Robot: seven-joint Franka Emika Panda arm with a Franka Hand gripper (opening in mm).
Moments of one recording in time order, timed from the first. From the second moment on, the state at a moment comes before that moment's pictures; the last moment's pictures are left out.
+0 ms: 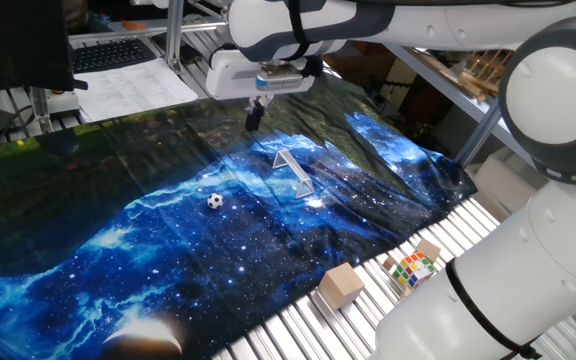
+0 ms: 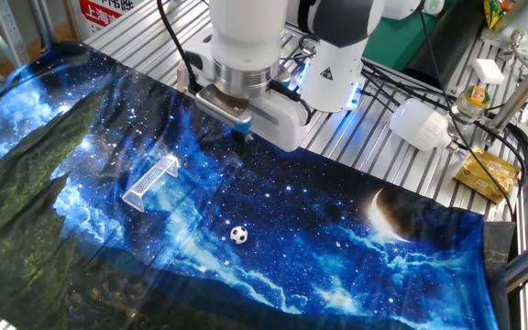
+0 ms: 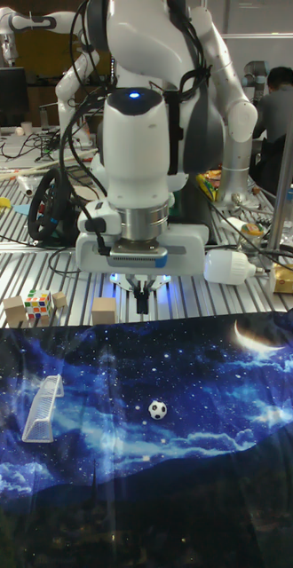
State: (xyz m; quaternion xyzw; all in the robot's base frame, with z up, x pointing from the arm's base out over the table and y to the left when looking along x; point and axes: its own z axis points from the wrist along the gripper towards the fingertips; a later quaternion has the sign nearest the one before) arm 0.498 0.004 0.297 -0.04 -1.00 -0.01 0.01
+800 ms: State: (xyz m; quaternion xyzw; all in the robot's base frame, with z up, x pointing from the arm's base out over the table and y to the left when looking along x) arm 0.501 0.036 0.297 -0.10 -0.99 -0.01 0.02
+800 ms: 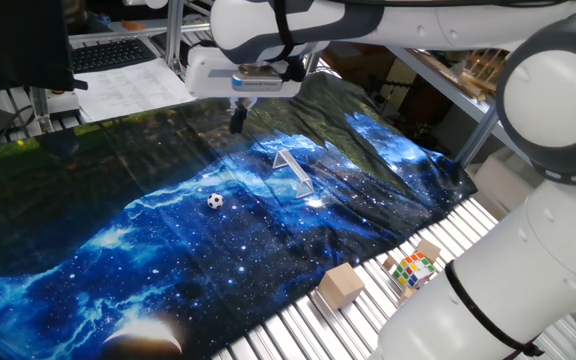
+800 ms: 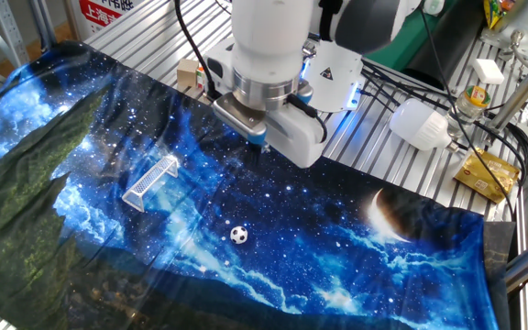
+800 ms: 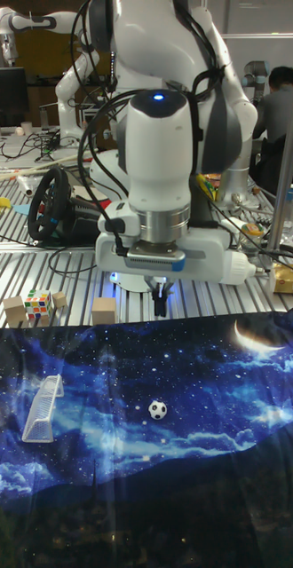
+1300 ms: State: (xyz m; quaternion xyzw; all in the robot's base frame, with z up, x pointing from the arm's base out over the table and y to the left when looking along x) arm 0.505 0.048 0.295 -0.14 -0.99 -0.01 0.01
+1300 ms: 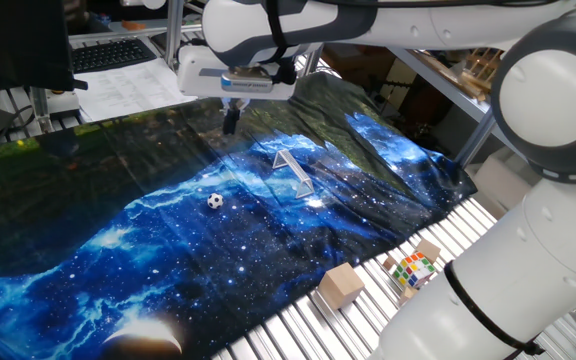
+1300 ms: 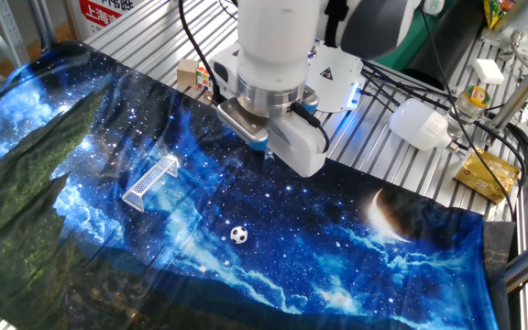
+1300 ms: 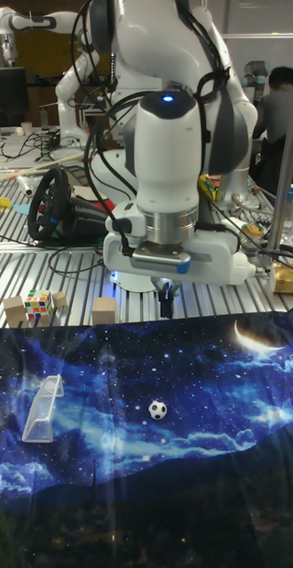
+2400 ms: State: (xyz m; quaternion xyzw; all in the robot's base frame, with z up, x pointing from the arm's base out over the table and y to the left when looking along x) arm 0.504 0.052 0.294 -0.22 -0.98 -0.02 0.02
